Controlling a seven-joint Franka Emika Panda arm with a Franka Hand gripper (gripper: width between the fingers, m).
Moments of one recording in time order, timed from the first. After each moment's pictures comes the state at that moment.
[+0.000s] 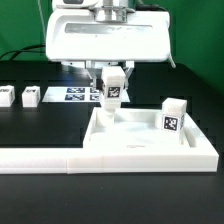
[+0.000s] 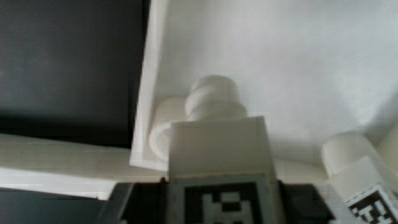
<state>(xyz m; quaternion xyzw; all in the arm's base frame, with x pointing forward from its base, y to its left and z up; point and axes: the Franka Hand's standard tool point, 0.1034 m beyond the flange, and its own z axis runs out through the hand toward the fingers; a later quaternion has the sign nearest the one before) 0.587 0.005 0.098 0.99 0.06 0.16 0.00</state>
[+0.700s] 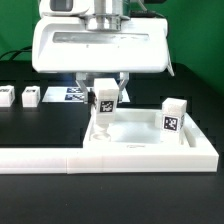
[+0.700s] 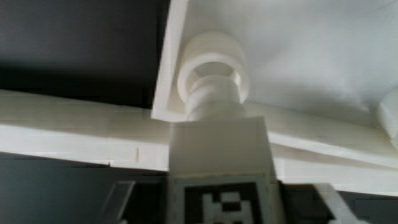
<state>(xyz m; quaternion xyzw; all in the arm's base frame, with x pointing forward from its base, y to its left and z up) 0.608 -0.005 0.087 0.99 0.06 0.16 0.01</state>
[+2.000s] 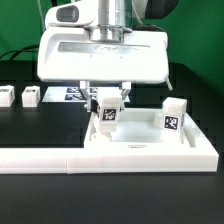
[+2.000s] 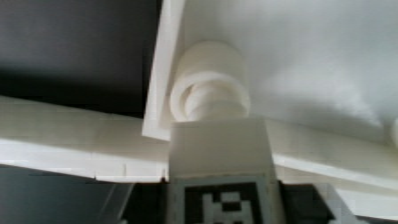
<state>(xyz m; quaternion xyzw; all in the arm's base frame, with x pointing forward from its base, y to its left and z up) 0.605 0.000 0.071 0.98 0.07 0.20 0.02</state>
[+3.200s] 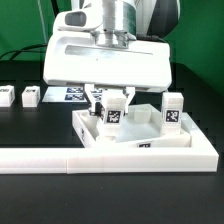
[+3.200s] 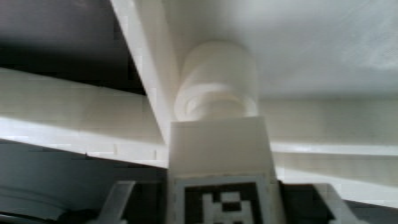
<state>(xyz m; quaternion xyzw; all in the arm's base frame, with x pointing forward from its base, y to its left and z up) 0.607 0.006 0.065 0.96 0.08 0.27 0.05</state>
